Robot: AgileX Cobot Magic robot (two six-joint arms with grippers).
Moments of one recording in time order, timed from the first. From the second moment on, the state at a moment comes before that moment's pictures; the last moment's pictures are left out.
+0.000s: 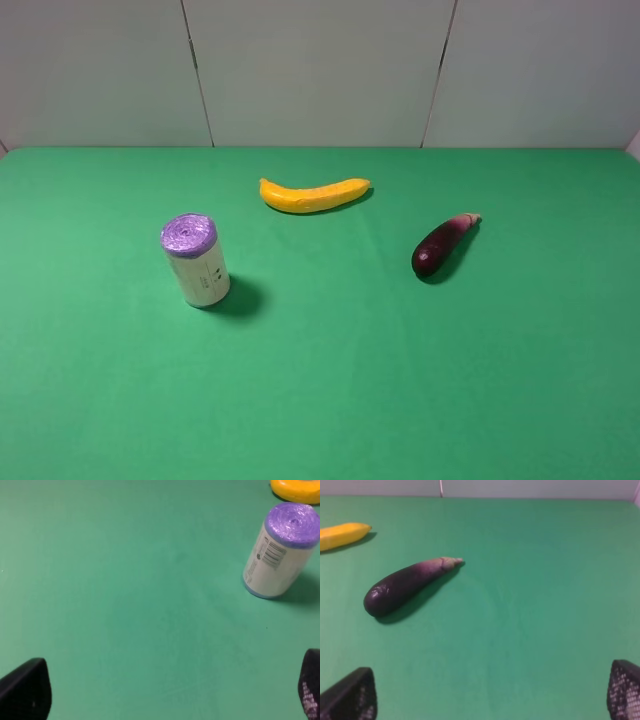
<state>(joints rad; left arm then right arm) -0.06 -0.01 -0.49 0.01 1.06 0.00 0.05 -0.01 -0.49 -0.02 1.02 0.02</state>
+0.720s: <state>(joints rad) -0.06 -0.01 -0.49 0.01 1.06 0.00 0.05 -0.01 -0.49 -0.02 1.02 0.02</state>
